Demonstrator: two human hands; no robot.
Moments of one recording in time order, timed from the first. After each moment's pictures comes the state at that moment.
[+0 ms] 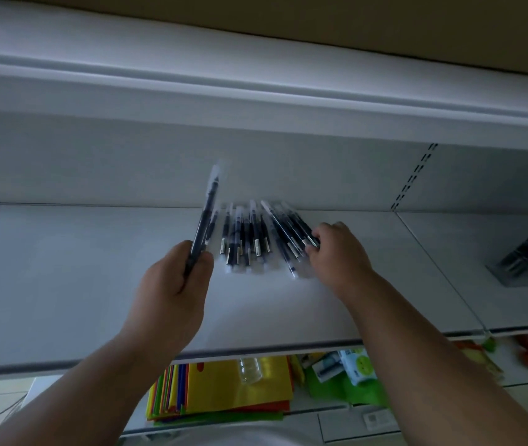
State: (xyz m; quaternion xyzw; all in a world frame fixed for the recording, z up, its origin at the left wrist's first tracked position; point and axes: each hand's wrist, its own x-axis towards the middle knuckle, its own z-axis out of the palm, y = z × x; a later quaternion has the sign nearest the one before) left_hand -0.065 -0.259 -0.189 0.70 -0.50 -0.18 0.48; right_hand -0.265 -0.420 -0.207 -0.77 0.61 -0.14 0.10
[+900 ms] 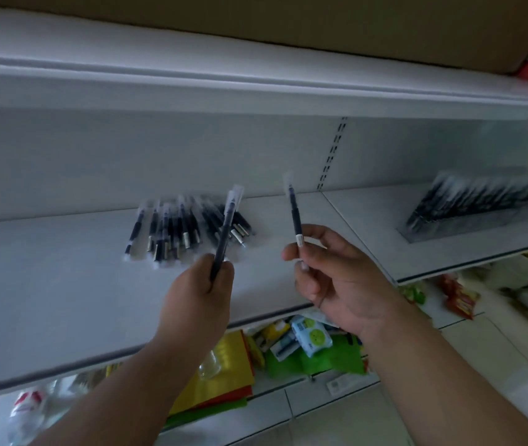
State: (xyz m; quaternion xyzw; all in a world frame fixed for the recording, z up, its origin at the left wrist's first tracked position) left_hand -0.168 -0.277 -0.201 0.67 -0.52 -0.26 0.45; right_hand -0.359 -0.321 -0.164 -0.40 0.35 -0.43 0.73
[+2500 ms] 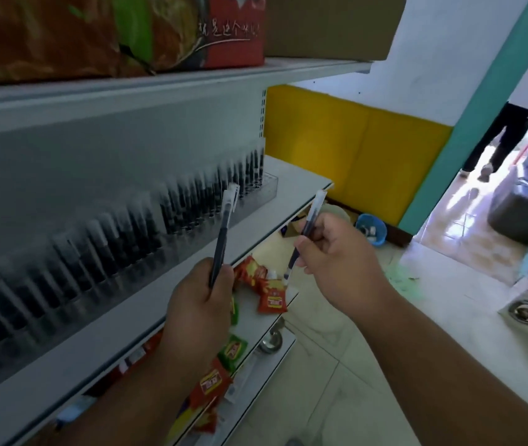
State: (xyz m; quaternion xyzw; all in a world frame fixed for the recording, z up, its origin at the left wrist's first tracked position) left_hand -0.797 -0.459 -0.185 0.47 -0.66 -0.43 0.41; right_hand -0.976 -0.409 -0.140 -0.50 0.72 -0.46 0.14
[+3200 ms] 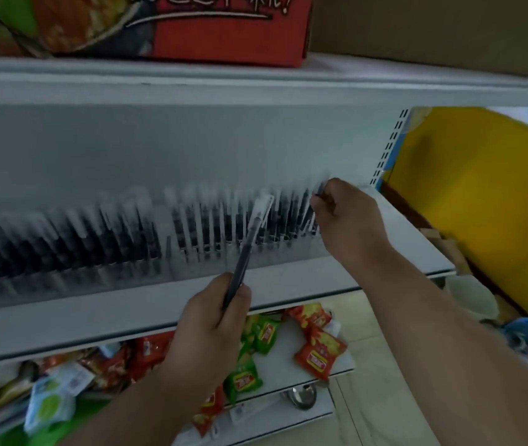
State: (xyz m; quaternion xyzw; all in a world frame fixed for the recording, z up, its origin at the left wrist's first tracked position) left_hand -0.917 -0.511 -0.191 0.60 -0.54 -0.33 0.49; right_hand -1.088 -0.656 -0.140 -0.75 0.57 -0.32 0.10
